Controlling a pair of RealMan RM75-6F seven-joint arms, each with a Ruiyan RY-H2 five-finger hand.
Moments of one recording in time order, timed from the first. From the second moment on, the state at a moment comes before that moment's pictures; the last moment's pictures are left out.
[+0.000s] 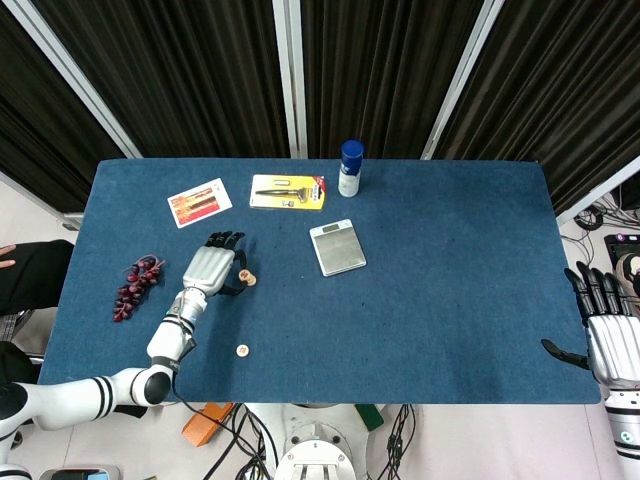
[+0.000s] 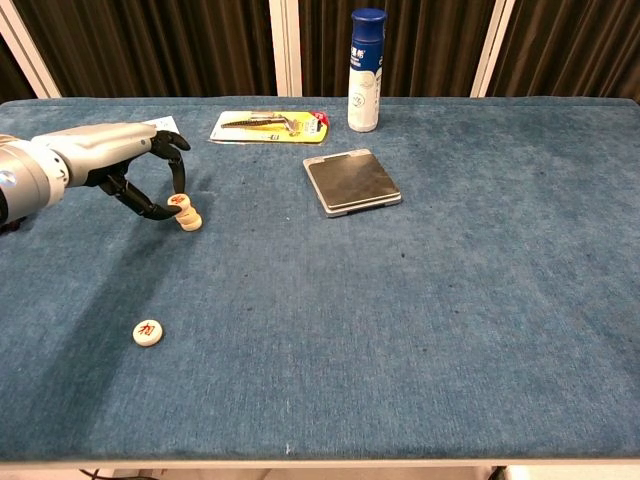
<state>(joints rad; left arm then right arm) -0.74 -1.61 -0.17 -1.39 0.91 0.94 0.40 0.07 -1.10 0.07 -1.59 -1.56 1.55 0.04</state>
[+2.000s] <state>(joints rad) -0.40 -1.61 0.09 -1.50 1.46 1.17 0.39 0.05 -1.10 0.05 -1.59 -1.61 1.60 0.04</state>
